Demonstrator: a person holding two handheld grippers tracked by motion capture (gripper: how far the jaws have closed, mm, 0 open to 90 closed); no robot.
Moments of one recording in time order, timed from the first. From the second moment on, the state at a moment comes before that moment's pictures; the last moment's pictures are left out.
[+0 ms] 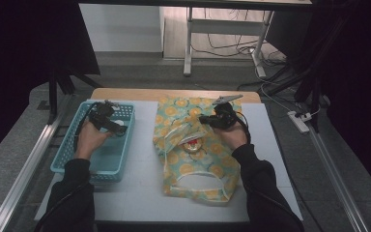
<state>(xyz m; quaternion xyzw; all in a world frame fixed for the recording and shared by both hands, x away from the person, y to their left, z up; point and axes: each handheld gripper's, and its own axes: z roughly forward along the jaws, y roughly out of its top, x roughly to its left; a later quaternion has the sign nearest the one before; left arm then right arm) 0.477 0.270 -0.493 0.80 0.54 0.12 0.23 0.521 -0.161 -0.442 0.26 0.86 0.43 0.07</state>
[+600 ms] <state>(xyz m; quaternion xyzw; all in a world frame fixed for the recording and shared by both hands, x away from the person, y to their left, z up) 0.477 0.262 -0.494 0.82 0.52 0.12 0.22 0.520 -0.161 -0.443 0.26 0.86 0.43 0.07</state>
